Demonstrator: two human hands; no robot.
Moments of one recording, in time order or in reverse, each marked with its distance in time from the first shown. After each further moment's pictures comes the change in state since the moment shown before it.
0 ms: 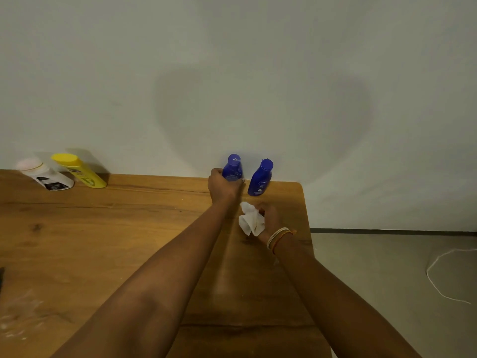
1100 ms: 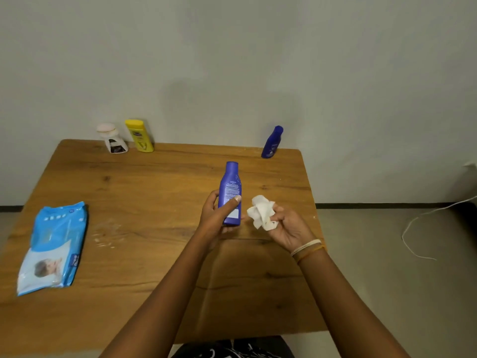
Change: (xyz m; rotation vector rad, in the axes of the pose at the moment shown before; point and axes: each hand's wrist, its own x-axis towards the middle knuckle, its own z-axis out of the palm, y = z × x) left_hand -0.217 -0.091 -0.221 -0.519 -0.514 -0.065; right_hand -0.241 0.131 -0.011 0.154 -0.254 -0.079
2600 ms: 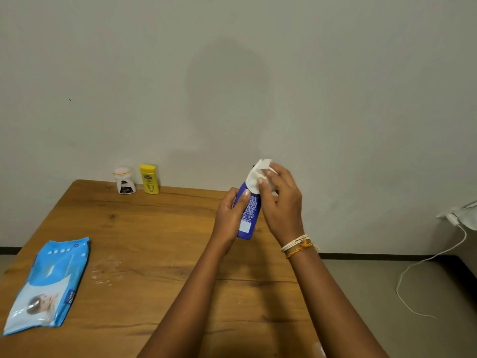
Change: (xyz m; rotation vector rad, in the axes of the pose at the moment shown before) left_hand -0.033 0.093 0.048 0.086 -0.051 0.448; right_hand -0.070 -0.036 0.118 -1.204 0.277 -1.518
